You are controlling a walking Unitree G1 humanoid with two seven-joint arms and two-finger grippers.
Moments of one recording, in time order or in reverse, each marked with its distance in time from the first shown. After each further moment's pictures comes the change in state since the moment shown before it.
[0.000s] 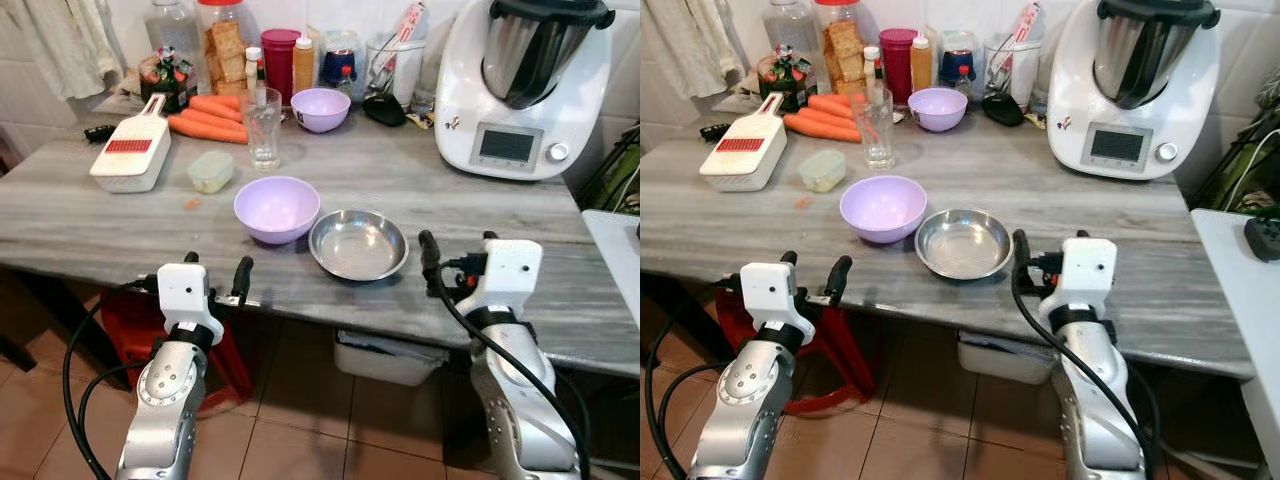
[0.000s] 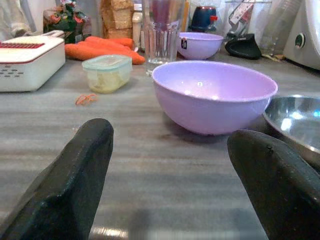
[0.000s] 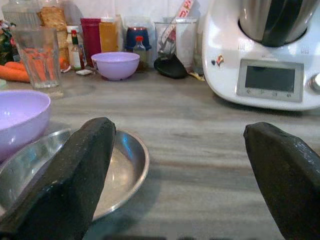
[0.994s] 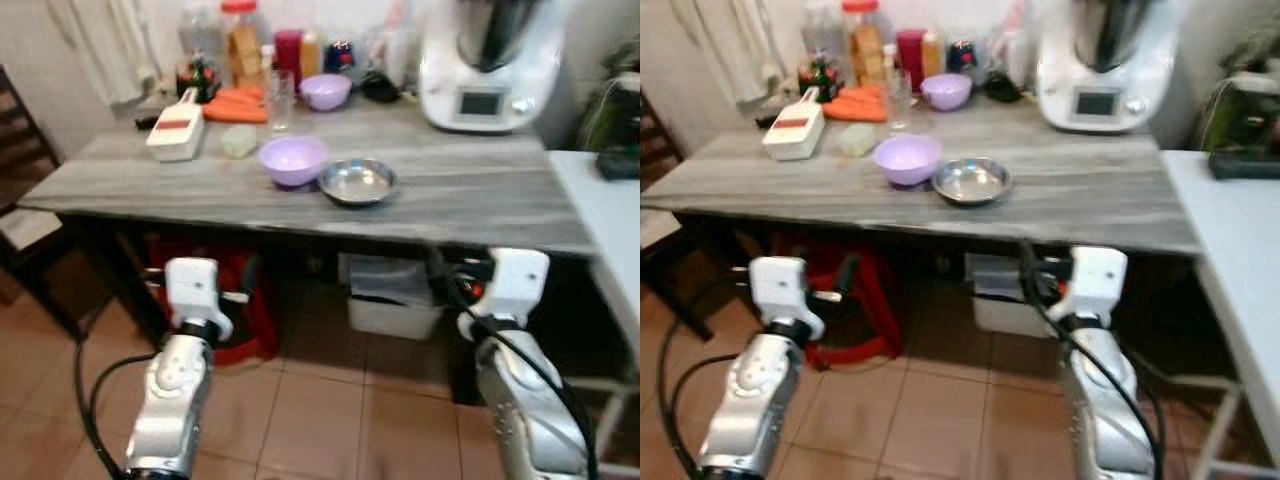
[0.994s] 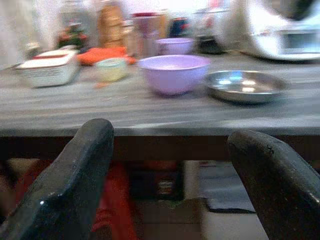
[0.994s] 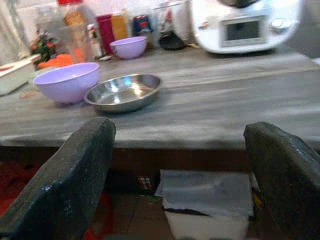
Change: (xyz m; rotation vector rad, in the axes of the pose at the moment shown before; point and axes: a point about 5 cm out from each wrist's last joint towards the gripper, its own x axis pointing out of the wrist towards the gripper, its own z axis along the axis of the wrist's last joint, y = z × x) left arm 0.009 -0.009 -0.001 0.005 0.005 -0.051; right arm 0.000 -0.007 -0.013 0.123 0.086 0.013
